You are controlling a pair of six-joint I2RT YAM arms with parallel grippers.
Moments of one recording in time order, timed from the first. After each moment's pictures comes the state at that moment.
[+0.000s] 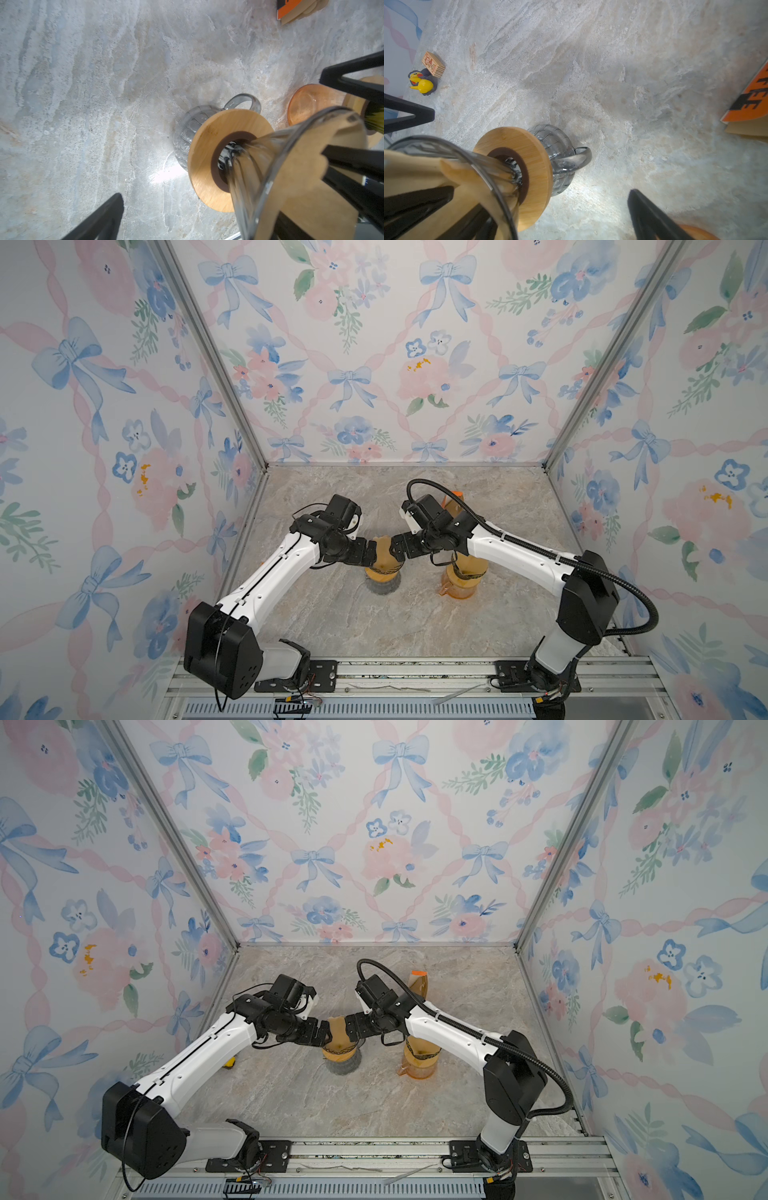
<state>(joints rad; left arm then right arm) -0.42 1.34 1.12 -0.96 0.16 -0.27 0.82 1.71 1.40 -0.67 -0.08 0.43</state>
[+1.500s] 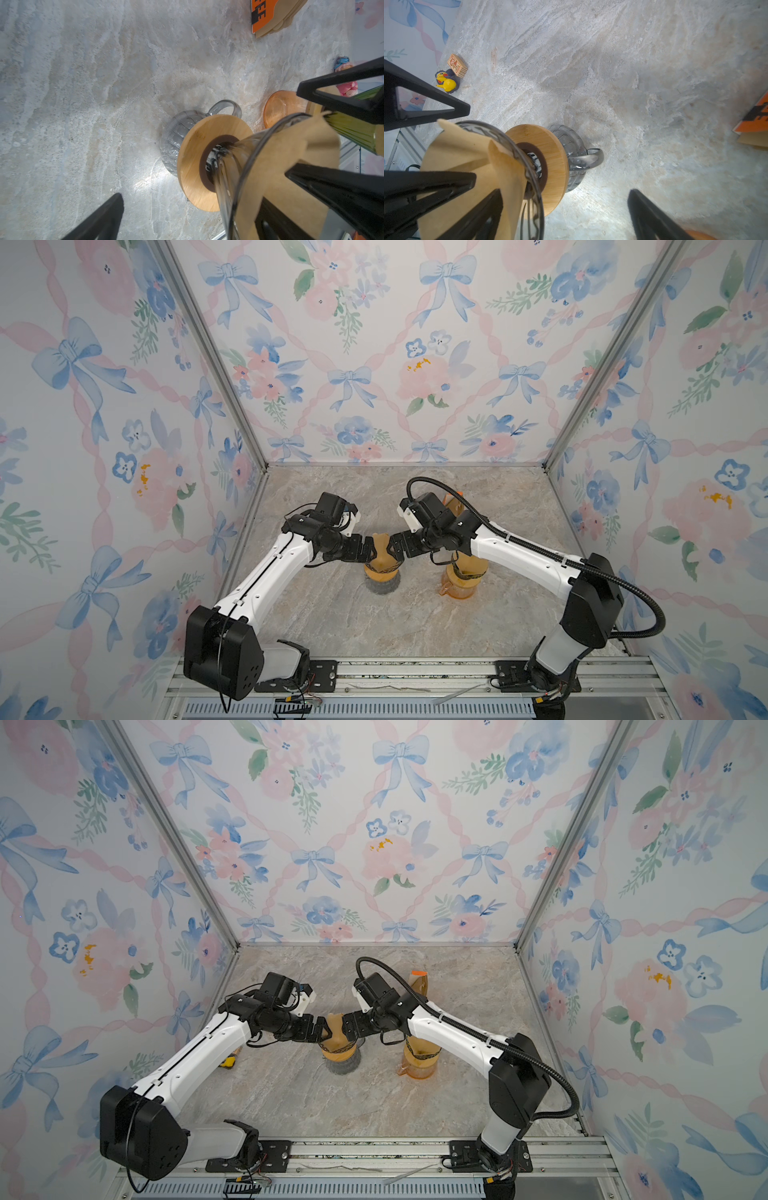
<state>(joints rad) -0.33 1.33 1.10 -0.92 0.32 -0.23 0.84 1.69 1.41 -0.66 -0.12 0.42</state>
